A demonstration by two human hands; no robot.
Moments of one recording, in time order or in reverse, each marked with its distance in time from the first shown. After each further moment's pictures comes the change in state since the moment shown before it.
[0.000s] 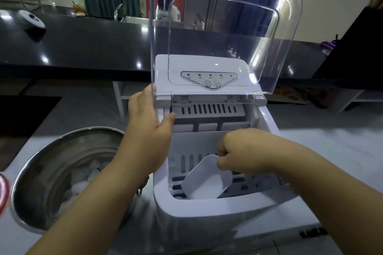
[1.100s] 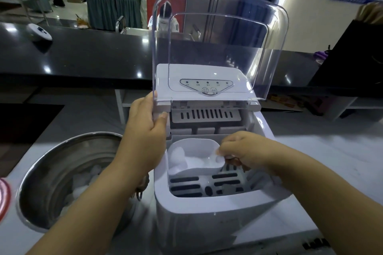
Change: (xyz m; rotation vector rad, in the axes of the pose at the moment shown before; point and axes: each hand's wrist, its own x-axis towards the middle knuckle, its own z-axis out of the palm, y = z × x) left_hand 0.000 -0.001 -0.004 -0.082 0.023 0.056; right_hand -0.012 0.009 0.007 0.785 0.076 0.146
